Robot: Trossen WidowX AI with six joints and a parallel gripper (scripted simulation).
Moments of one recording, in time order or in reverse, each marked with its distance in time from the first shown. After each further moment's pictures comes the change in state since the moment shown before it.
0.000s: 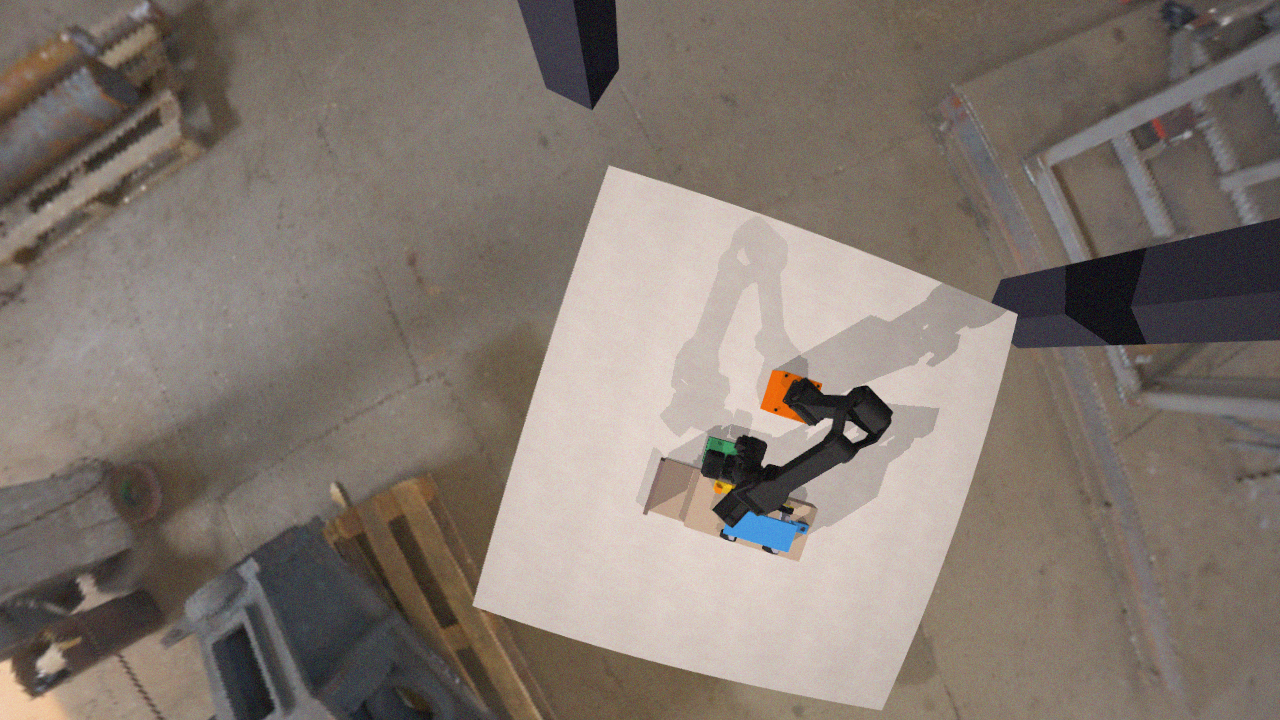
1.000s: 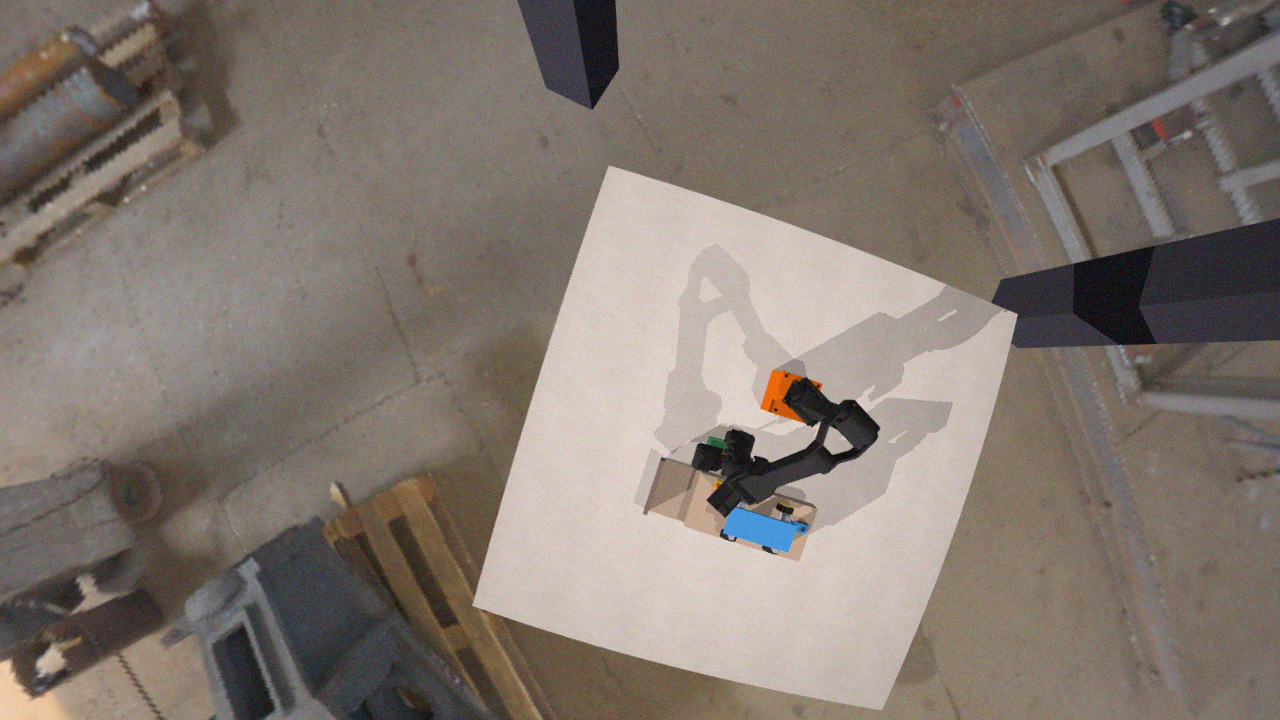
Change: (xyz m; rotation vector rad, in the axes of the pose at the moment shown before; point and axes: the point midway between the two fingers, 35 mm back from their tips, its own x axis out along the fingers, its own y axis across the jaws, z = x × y) arm 0.060 0.020 0.002 0.000 -0.001 0.126
